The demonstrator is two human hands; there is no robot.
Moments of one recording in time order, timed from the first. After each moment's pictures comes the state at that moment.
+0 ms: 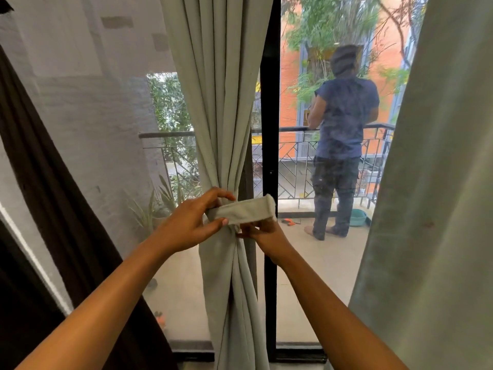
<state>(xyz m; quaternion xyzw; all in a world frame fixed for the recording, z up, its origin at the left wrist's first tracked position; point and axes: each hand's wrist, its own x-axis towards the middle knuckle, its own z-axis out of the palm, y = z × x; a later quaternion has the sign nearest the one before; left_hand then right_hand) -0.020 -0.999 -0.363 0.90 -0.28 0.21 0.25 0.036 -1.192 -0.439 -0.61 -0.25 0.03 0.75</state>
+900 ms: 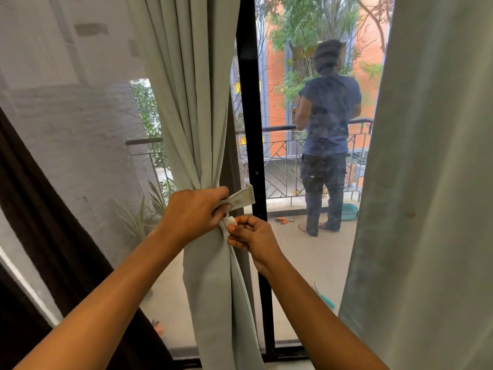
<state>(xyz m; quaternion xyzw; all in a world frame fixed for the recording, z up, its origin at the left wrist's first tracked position) 0.000 -1.041 -0.345 0.89 -0.22 0.38 -0.07 0.016 -1.192 -0.431 -0.54 -0.15 0.07 0.82</state>
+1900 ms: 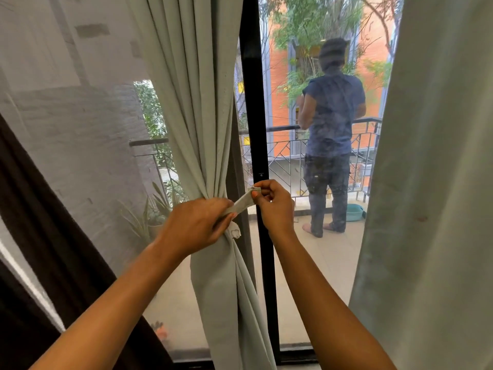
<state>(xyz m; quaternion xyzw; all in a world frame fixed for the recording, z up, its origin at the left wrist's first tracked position) -0.005 -1.035 -0.352 0.86 -0.31 0.39 0.00 0.062 -1.206 -0.389 -0.72 -0.09 -0.26 0.64</state>
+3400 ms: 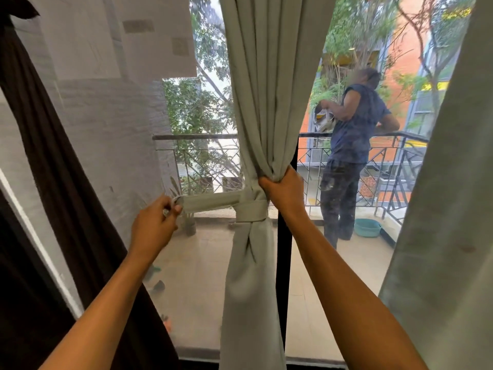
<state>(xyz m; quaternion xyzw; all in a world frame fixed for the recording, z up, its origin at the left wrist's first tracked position) 0.011 -0.917 -0.386 0.88 0.07 0.36 0.29 0.102 -1.166 -0.344 -0.76 -0.13 -0.28 0.58</state>
